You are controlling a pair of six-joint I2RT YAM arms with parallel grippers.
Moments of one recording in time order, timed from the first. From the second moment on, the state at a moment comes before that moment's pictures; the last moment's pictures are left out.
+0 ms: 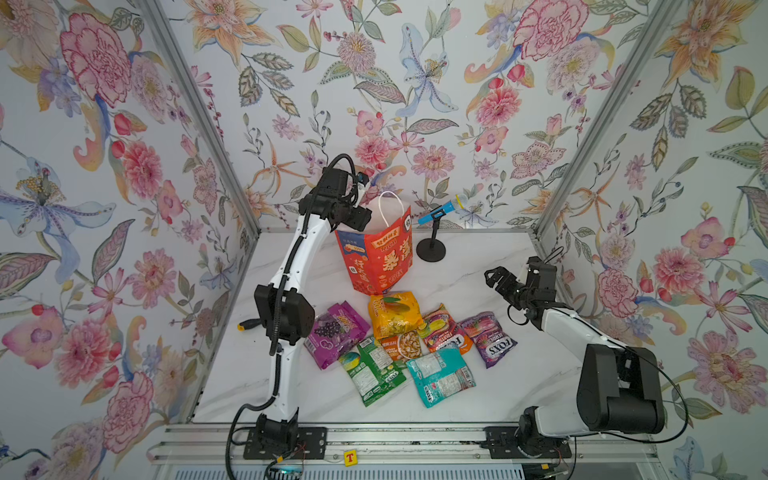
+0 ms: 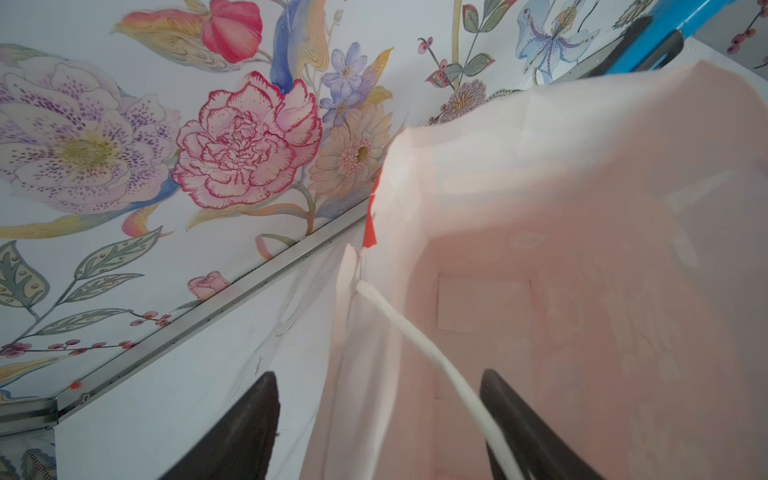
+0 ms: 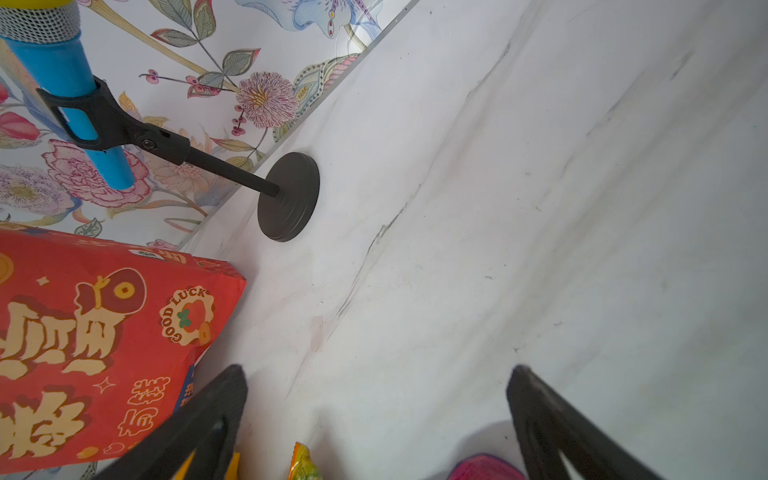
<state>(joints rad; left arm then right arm) -0.27 2.25 2.49 -0.96 0.16 0.27 -0.04 1.46 0.79 0.04 -0.26 0.62</state>
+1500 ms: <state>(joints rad) -0.27 2.16 2.41 -1.03 0.24 0.23 -0.05 1.48 0.78 0.08 -0.29 0.66</state>
